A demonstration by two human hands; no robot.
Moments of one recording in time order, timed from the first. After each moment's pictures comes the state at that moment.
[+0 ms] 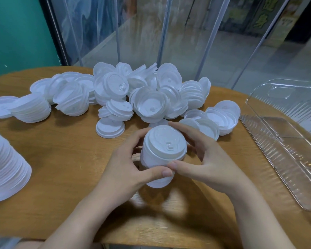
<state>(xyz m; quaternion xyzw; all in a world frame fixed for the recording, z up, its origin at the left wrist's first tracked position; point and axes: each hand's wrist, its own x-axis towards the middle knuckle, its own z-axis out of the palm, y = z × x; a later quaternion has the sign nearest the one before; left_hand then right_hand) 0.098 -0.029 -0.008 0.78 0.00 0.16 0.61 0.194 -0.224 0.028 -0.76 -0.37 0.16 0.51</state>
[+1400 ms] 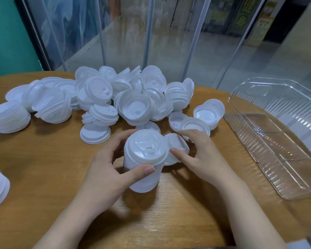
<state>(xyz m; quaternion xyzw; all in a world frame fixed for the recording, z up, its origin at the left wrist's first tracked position) 0.095 -0.029 0.000 0.78 0.01 0.17 0.61 0.229 -0.251 -0.007 -0.91 -0.27 0.01 0.31</state>
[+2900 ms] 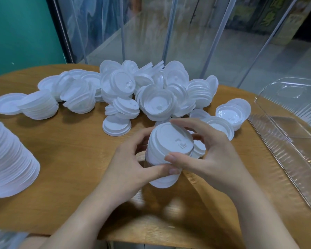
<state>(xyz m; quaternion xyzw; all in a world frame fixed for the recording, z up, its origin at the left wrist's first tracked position) 0.094 -0.024 -0.002 0.77 0.01 0.15 0.62 0.179 -0.203 0.043 -0.80 -0.36 0.05 0.48</state>
